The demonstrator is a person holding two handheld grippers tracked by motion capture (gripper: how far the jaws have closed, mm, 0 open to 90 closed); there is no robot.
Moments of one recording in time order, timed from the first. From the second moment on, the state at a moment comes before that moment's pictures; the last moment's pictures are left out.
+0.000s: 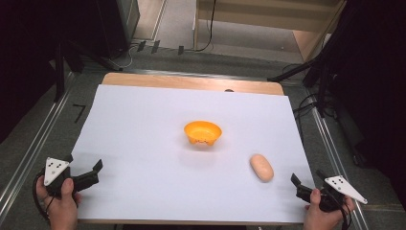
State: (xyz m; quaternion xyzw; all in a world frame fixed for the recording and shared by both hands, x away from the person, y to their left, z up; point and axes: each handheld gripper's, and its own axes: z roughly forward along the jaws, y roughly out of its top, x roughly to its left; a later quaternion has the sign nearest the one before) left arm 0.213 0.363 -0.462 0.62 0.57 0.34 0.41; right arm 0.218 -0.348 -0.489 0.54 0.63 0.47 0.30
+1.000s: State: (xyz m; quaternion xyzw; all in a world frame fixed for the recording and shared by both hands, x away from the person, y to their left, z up) left arm 0.213 0.361 -0.463 0.62 0.57 0.34 0.41; right arm 0.237 -0.327 -0.458 0.52 0.76 0.34 0.23
